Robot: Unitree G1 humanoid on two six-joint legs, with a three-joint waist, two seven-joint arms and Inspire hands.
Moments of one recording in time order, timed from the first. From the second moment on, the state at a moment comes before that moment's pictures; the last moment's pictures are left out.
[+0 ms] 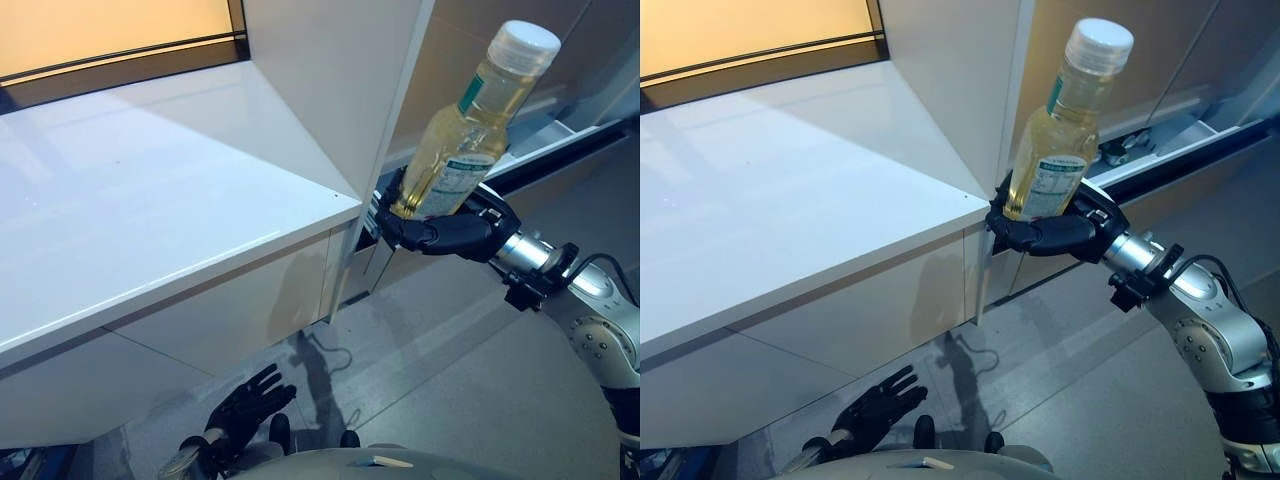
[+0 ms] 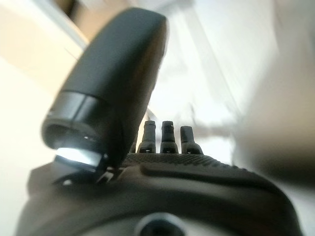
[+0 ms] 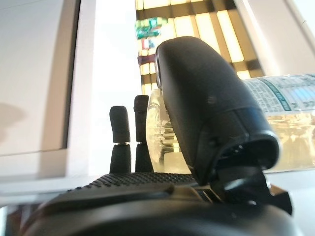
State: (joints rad) left arm 0.15 0.26 -0.09 0.98 -0.47 -0.07 -0.31; right arm -0.08 -0.80 -0.05 -0.37 0.88 0.29 0.46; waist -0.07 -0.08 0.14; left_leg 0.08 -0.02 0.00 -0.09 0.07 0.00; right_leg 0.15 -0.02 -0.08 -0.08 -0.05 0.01
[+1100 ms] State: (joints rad) left arm 0.16 0.27 -0.08 1.09 -0.43 -0.08 -0.27; right arm -0.41 -1.01 0.02 -0.20 0.77 0.15 0.24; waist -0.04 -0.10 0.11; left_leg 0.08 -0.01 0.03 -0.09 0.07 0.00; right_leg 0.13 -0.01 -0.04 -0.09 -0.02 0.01
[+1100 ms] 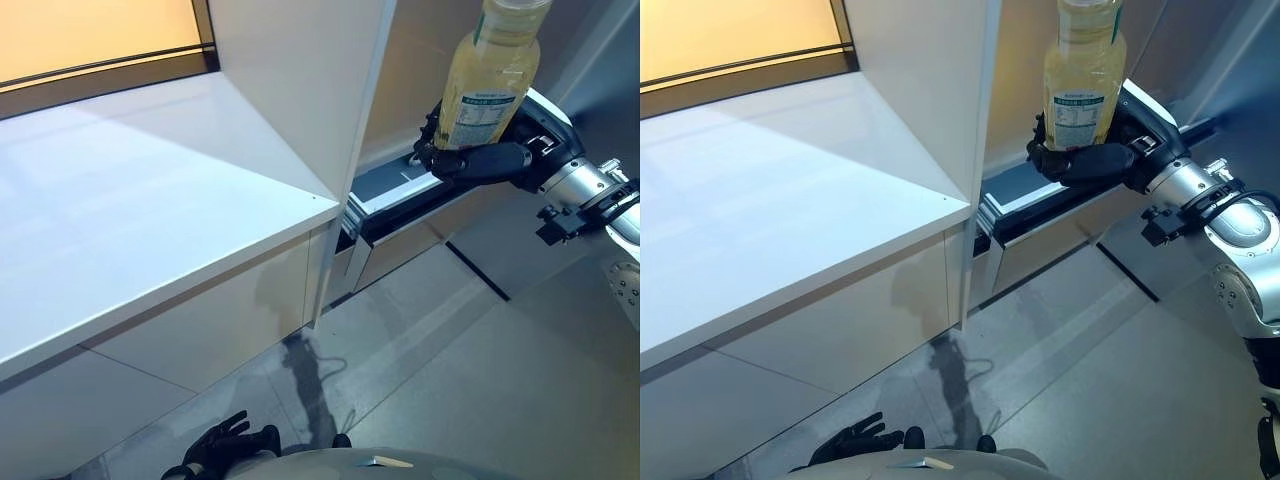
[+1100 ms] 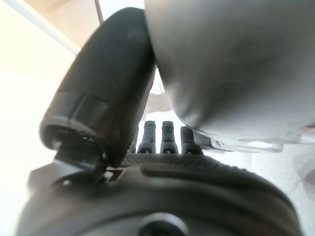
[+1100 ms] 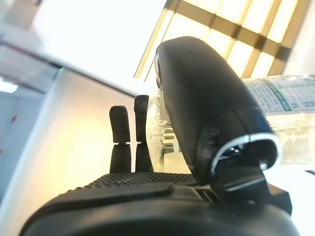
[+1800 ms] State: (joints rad) left arm 0.13 0.26 -0.08 1.09 -0.43 -0.06 -0.29; right arm -0.45 -0.79 0.13 0.13 0.79 0.16 0.09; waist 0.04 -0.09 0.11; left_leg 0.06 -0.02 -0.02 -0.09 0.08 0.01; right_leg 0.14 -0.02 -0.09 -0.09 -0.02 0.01
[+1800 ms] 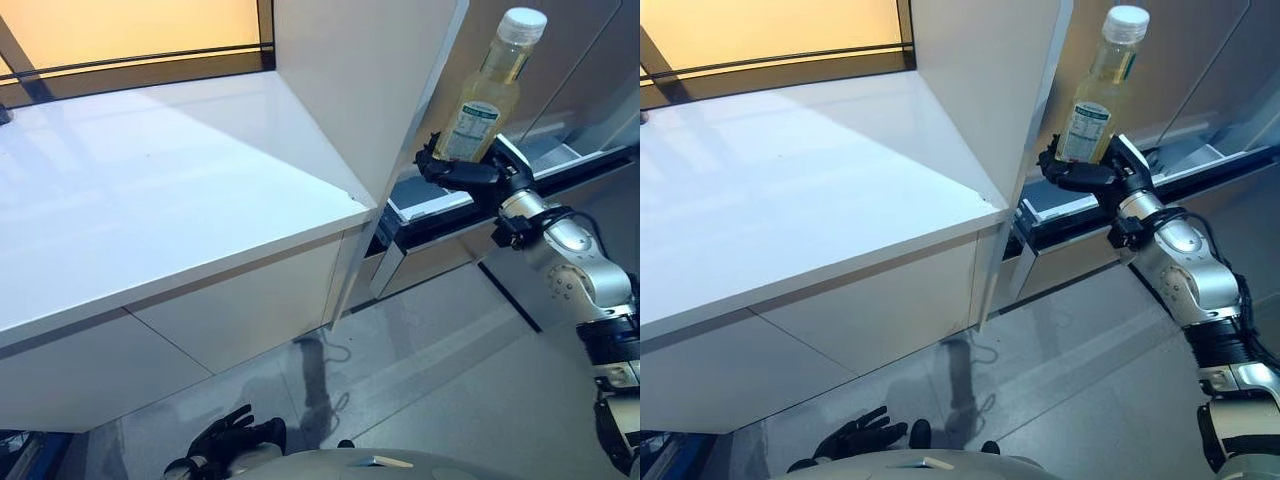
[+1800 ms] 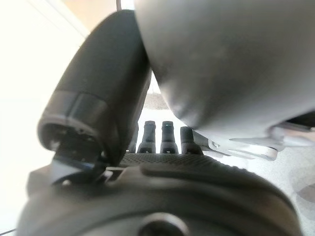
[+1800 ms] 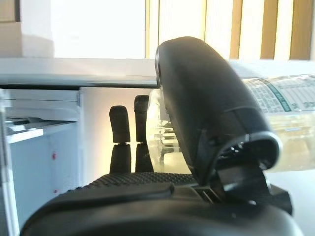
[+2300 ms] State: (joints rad) left arm 0.13 0.26 -0.08 1.08 -0.43 -0.05 -0.29; right arm -0.45 -0.76 0.13 0.35 0.76 0.16 0.09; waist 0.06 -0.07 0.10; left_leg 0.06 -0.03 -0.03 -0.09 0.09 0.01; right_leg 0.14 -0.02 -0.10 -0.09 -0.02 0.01
